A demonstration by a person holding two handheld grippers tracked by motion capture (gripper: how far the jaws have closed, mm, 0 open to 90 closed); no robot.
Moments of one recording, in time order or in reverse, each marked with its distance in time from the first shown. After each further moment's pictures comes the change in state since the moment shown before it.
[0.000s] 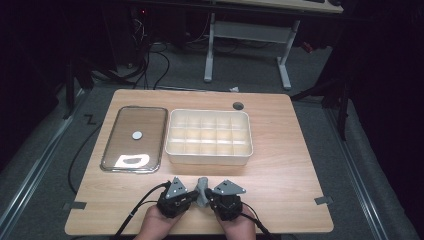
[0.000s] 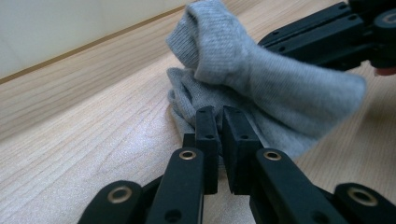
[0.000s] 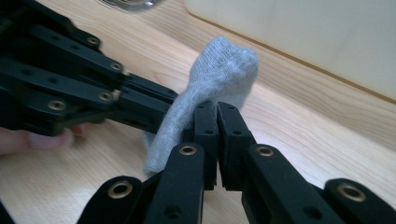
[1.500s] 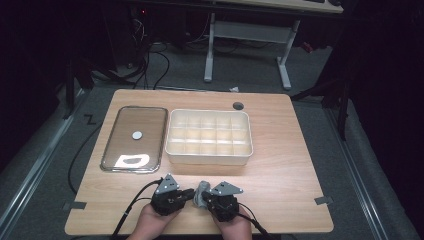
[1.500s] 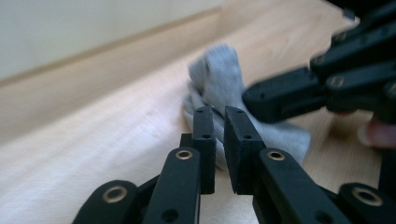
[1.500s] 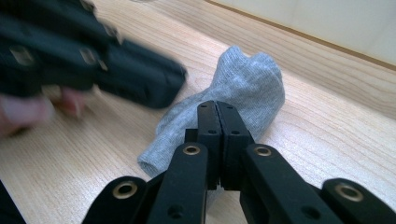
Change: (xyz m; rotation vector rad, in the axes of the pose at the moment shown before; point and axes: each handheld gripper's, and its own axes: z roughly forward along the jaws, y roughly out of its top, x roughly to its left) left arm 0.017 0.002 -0.020 -0.077 -0.062 -0.078; right arm 0.001 -0.008 0.013 0.021 0.049 0.030
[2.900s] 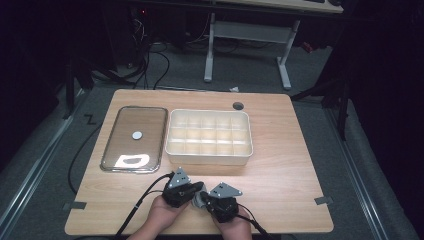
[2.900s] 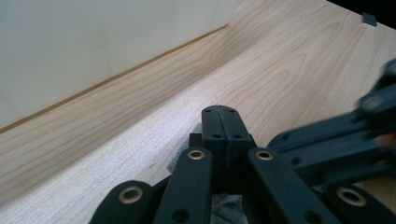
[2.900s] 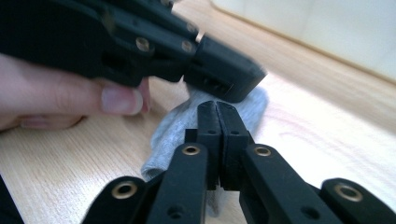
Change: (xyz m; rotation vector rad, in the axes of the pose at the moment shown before) left arm -0.002 0.011 0.039 0.010 0.029 0.064; right arm 0.002 0.000 -0.003 -0.049 0.013 -0.068
